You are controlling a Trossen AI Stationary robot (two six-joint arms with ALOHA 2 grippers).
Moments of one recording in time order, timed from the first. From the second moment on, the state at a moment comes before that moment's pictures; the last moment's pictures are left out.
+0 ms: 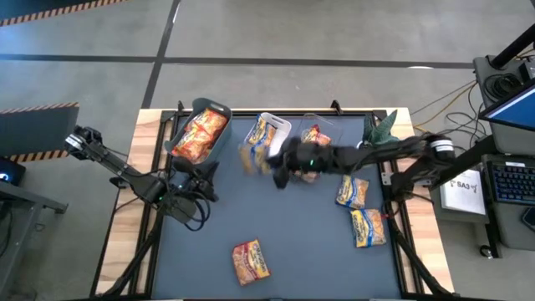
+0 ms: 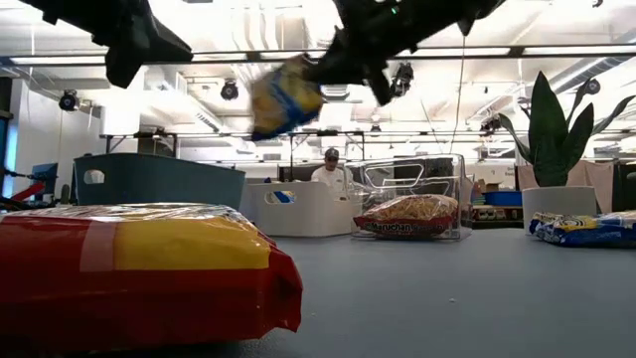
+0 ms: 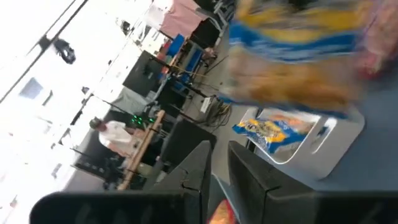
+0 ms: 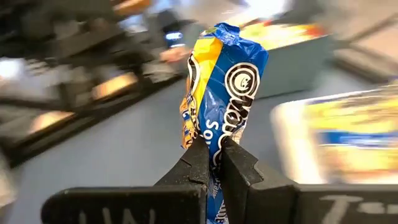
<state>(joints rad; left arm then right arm) -0.55 1.06 0.63 -0.18 -1.43 0.33 -0.03 1.57 1.08 0.12 0.20 0.42</state>
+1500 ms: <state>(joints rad) -0.34 1.06 0.63 -0.17 -0.88 0.36 -0.30 1.74 1.14 0.06 0.60 0.11</state>
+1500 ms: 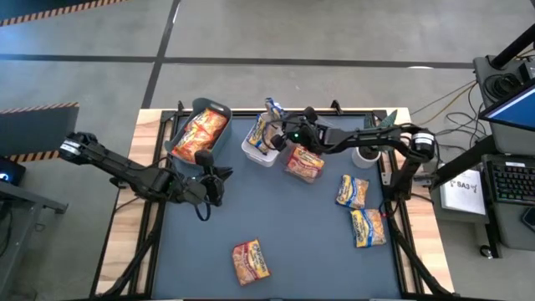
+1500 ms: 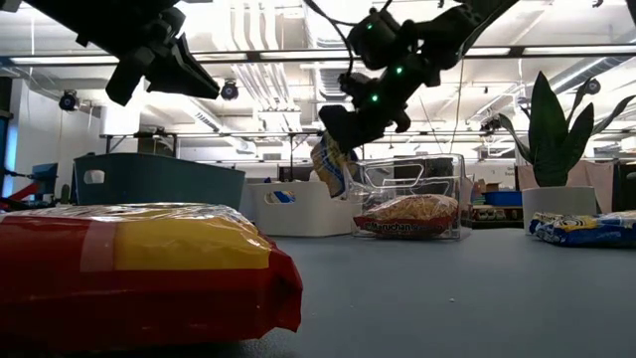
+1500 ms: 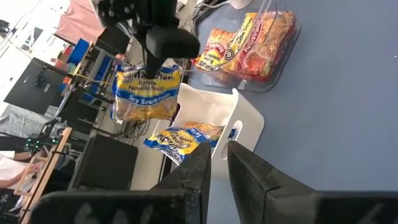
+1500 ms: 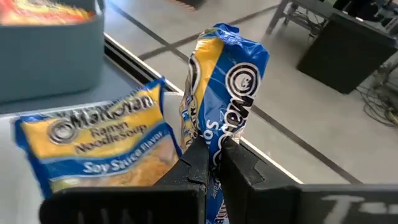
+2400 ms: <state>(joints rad) -0.34 1.06 0.63 -0.17 -0.88 0.36 -0.31 1.72 1.16 -0.05 0.55 0.18</state>
